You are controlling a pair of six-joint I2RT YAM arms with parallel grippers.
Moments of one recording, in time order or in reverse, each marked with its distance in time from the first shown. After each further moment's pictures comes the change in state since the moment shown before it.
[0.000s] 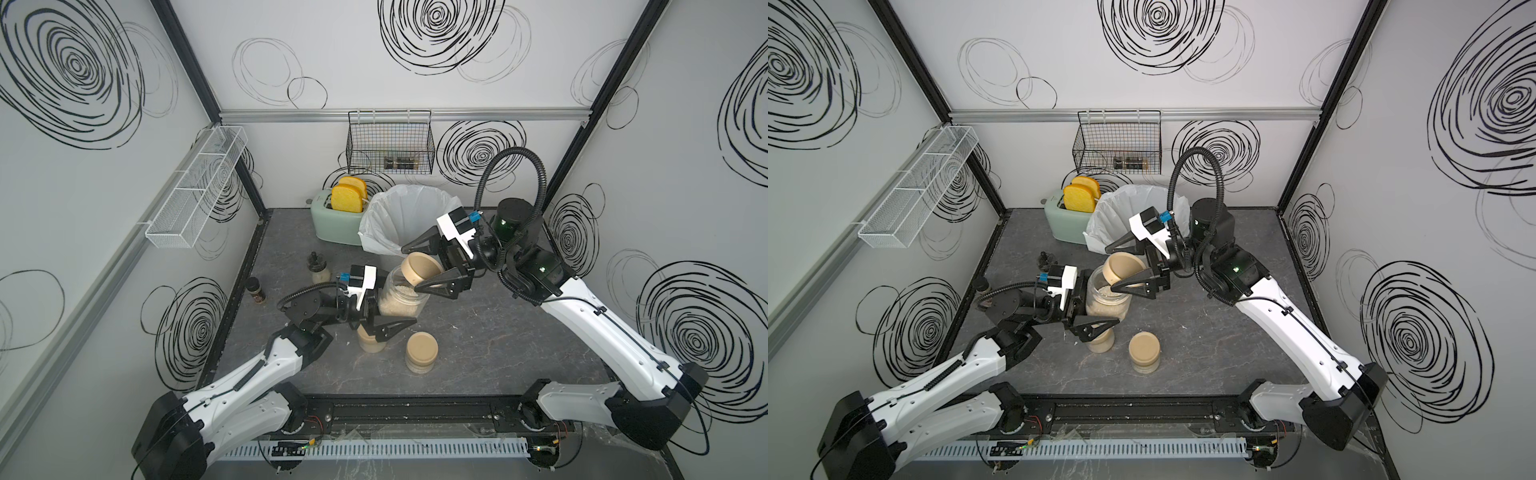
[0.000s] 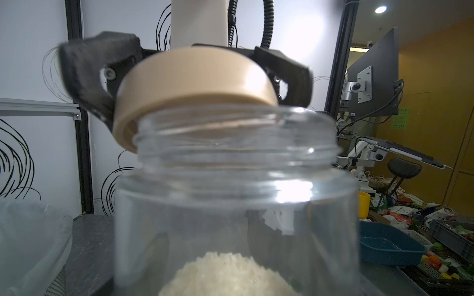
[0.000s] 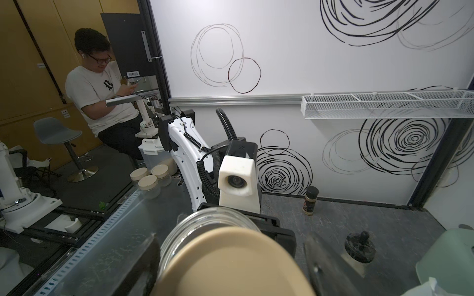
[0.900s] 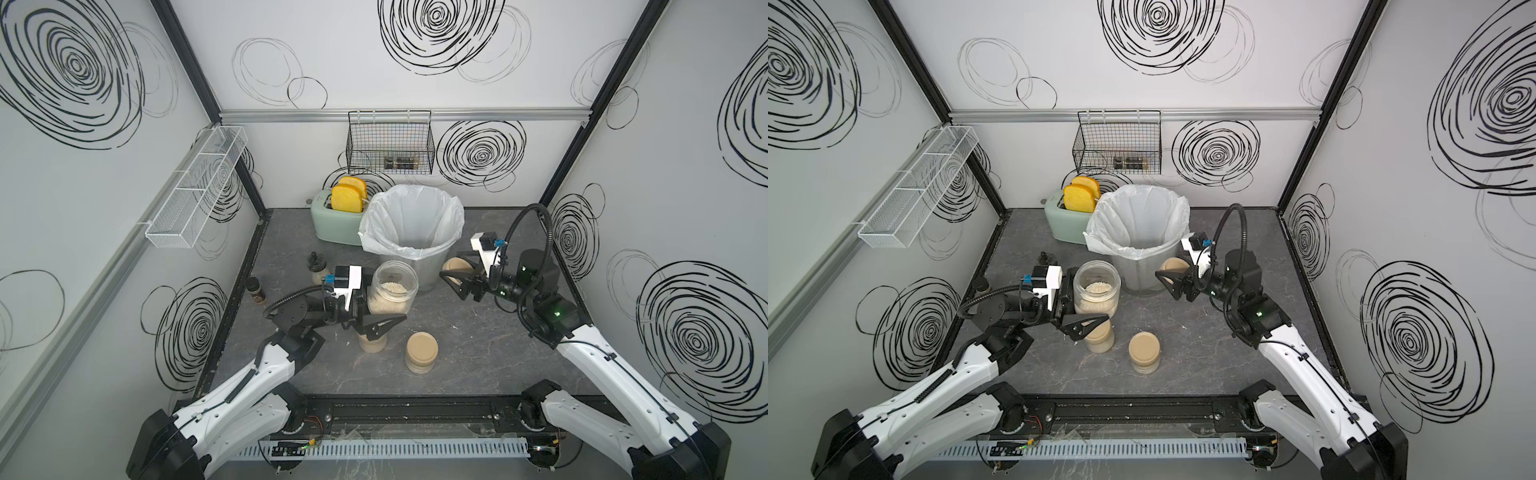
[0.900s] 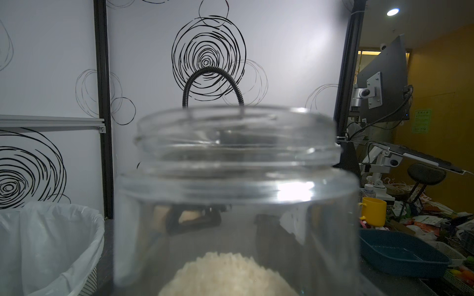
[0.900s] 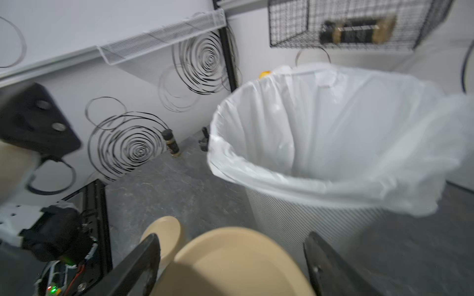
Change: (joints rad) left arm 0.069 -0.082 -0.034 -0.002 -0.007 -0.012; right arm -0.222 -0.360 -0.669 0.091 0.708 0.101
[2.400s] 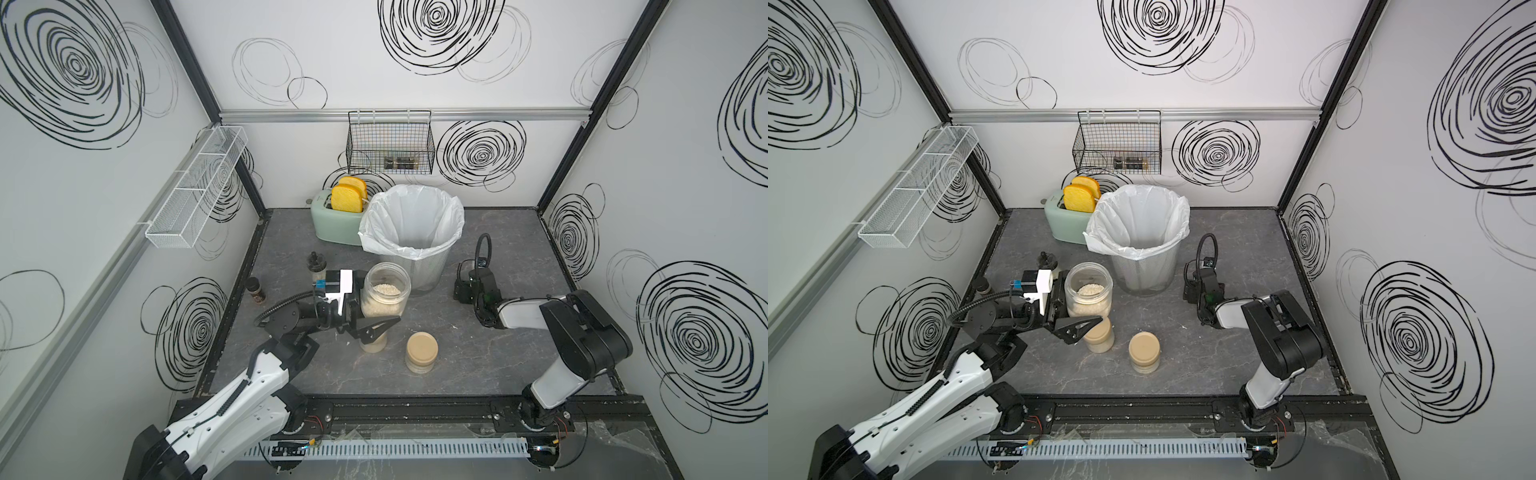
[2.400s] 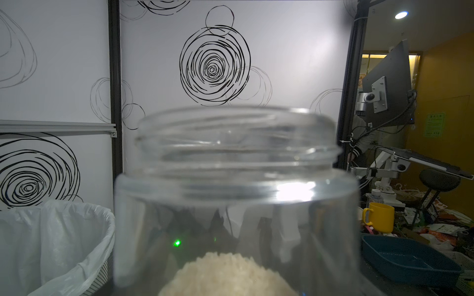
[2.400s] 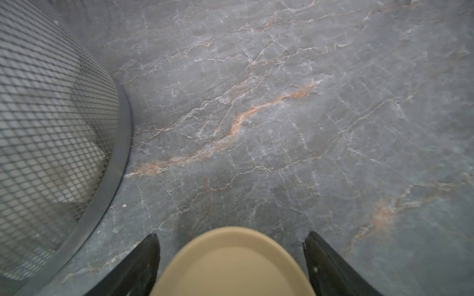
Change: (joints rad) left arm 0.014 -0.080 -0.033 -0.030 -0.031 0.000; right arm -0.042 0.767 -0.143 0.420 0.716 0.278
